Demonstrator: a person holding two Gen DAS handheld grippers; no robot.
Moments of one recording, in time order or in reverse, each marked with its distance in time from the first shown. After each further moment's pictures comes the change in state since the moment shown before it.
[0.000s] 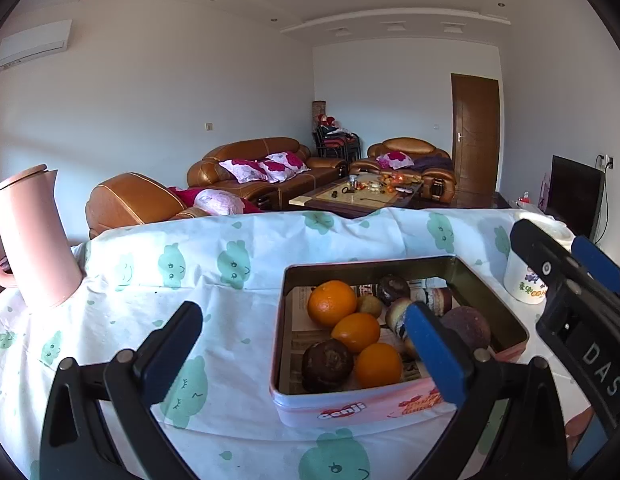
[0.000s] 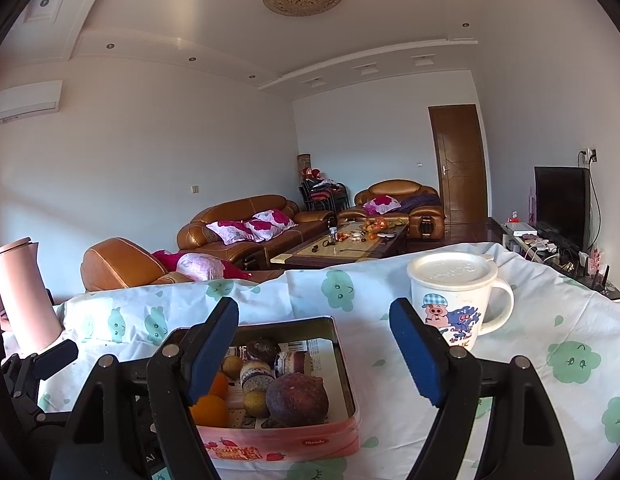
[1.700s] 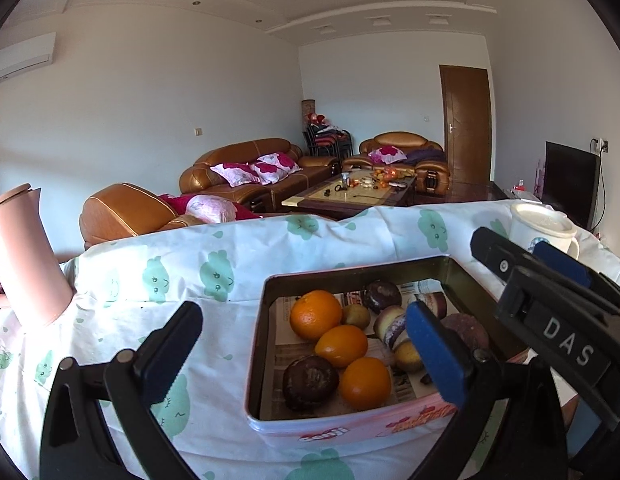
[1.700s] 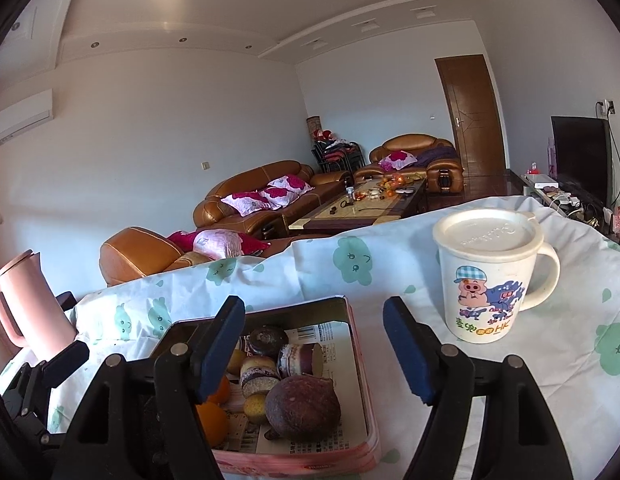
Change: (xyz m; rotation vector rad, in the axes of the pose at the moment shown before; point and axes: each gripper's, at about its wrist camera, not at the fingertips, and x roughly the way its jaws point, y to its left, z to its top) left arm 0.012 -0.011 0.006 0.049 0.000 -0.011; right arm 0.044 -0.012 0.001 0.080 0.130 0.073
